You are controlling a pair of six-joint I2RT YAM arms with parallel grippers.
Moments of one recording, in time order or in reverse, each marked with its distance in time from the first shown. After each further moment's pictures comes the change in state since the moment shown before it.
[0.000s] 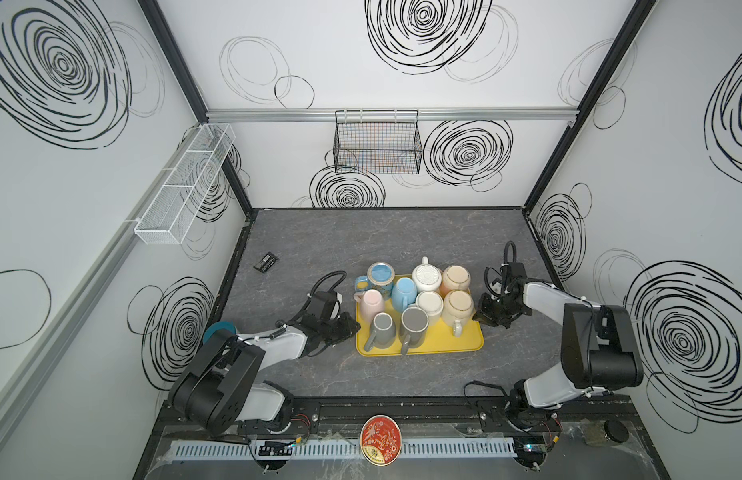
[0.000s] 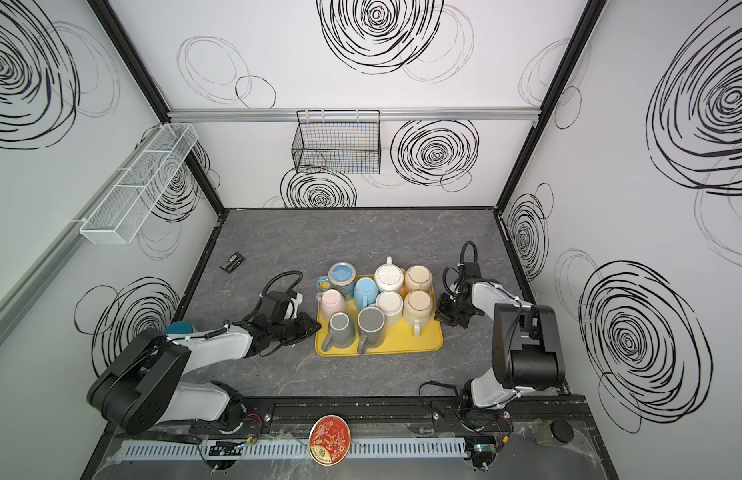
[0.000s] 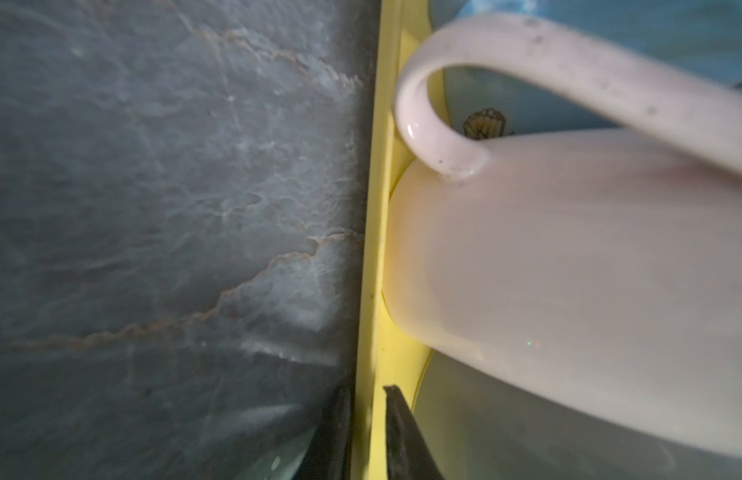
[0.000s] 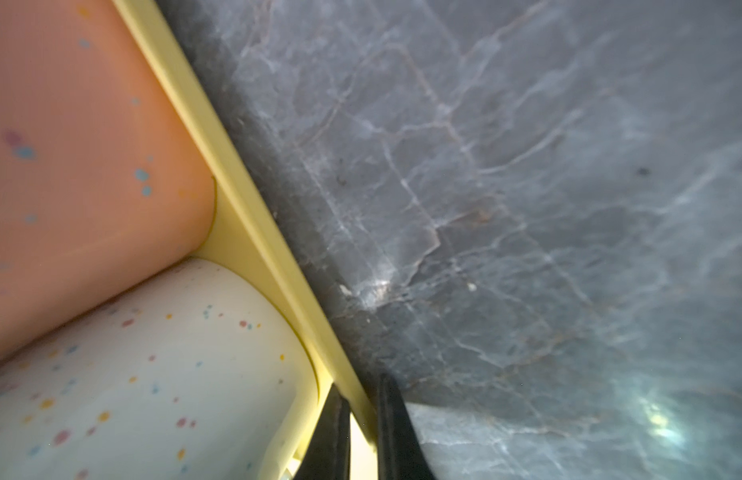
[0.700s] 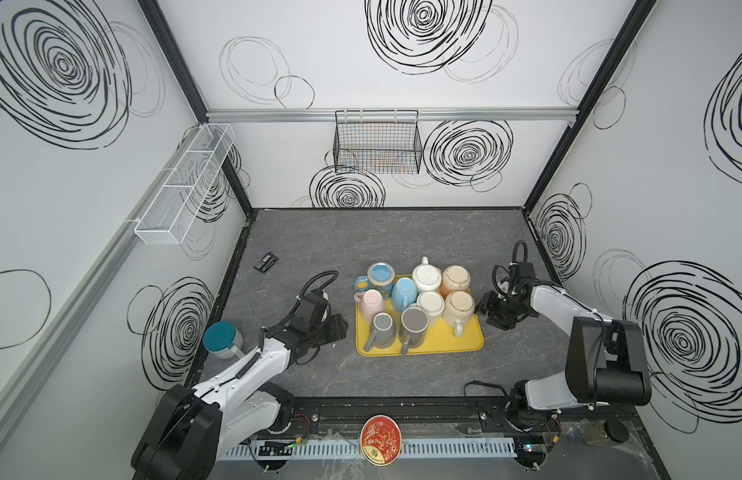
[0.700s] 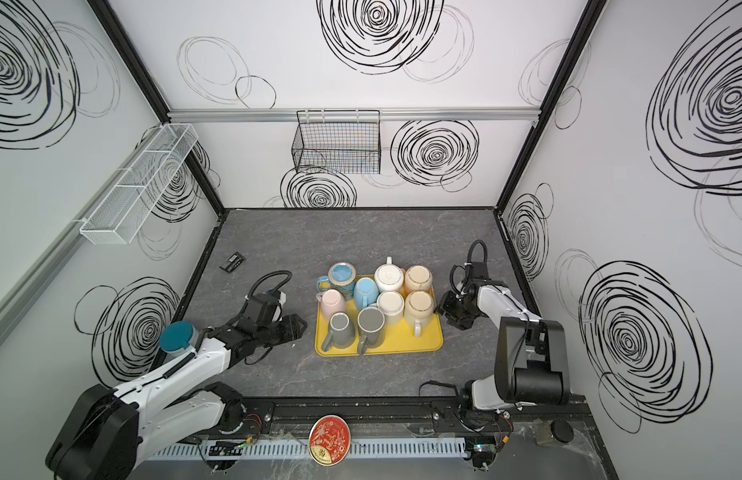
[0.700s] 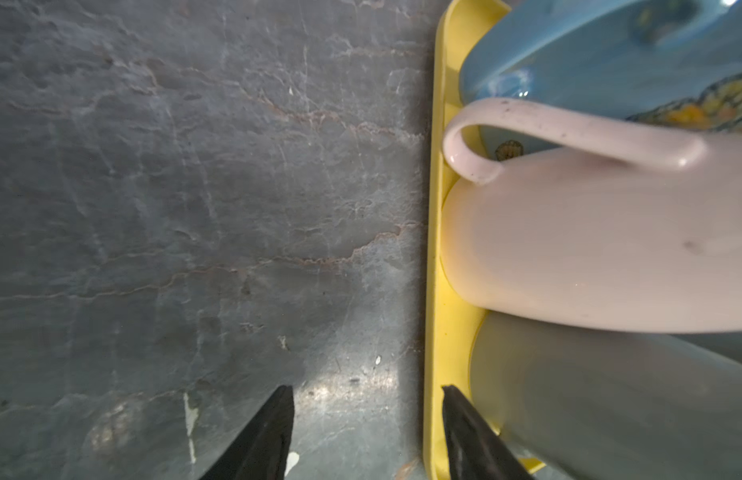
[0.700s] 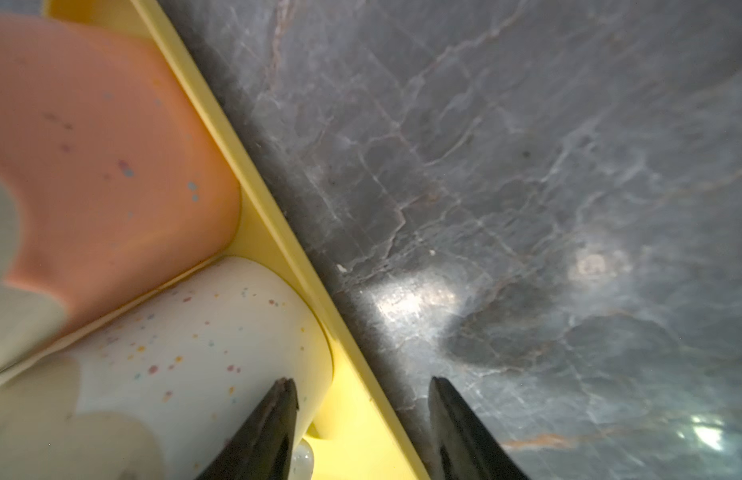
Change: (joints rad) left arm 0.009 -0.354 -0.002 -0.391 -0.218 0.117; right arm -0.037 -0.100 -0.019 -0.031 0.006 0.044
